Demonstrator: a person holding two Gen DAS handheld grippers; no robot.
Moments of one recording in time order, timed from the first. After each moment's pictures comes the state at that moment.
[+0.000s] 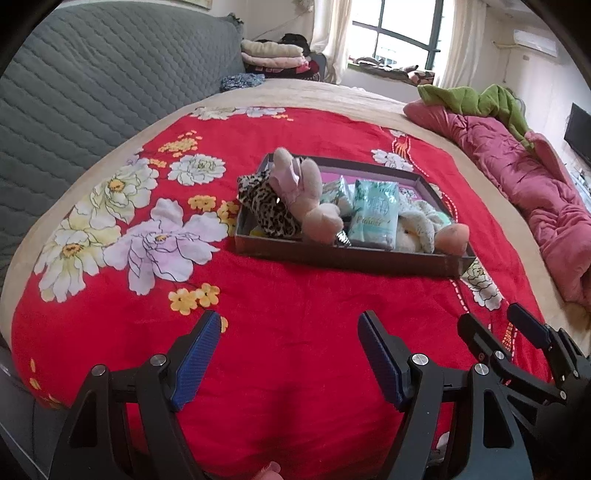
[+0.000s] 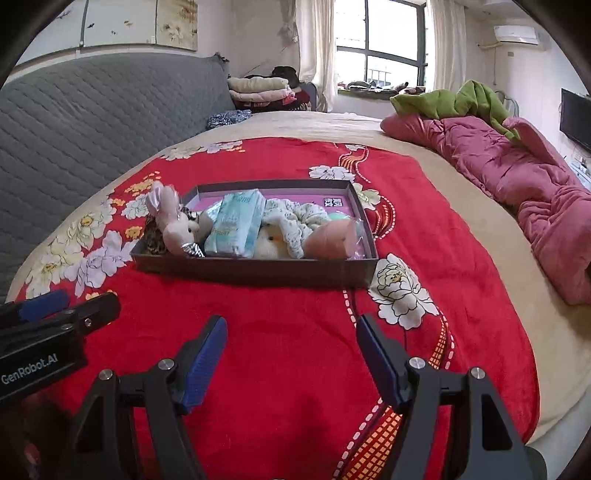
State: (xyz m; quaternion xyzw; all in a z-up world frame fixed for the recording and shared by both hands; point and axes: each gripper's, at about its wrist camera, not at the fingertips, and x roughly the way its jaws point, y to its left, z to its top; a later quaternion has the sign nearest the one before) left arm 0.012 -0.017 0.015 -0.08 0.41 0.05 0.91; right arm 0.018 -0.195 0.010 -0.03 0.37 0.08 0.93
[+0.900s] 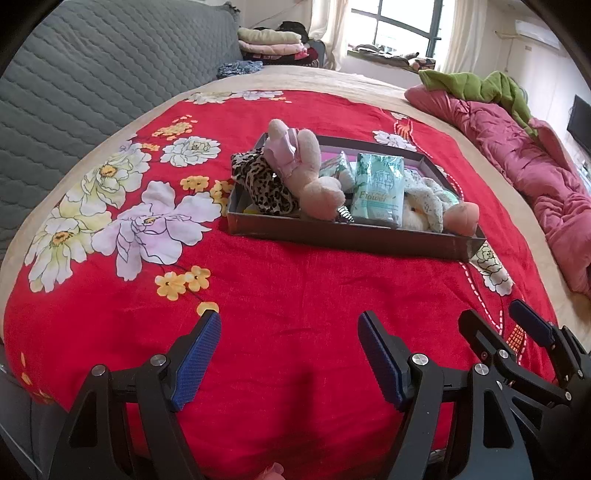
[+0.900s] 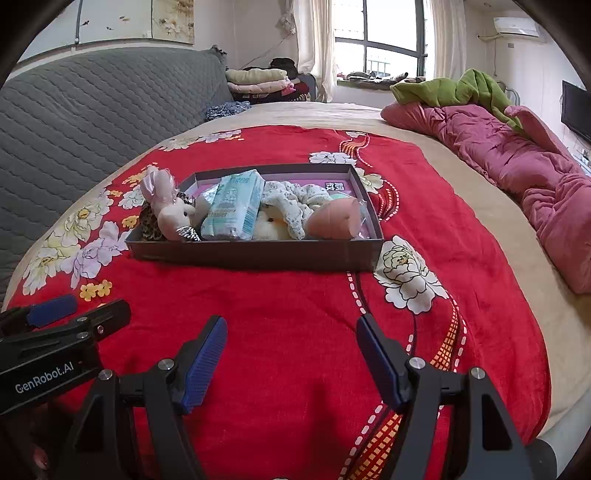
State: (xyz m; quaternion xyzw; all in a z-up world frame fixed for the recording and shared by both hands) left arm 0.022 -0.021 -0.011 -0.07 0.44 0.05 0.89; right arm 0.019 -0.193 -0.006 -0.02 0.38 0.08 0.92
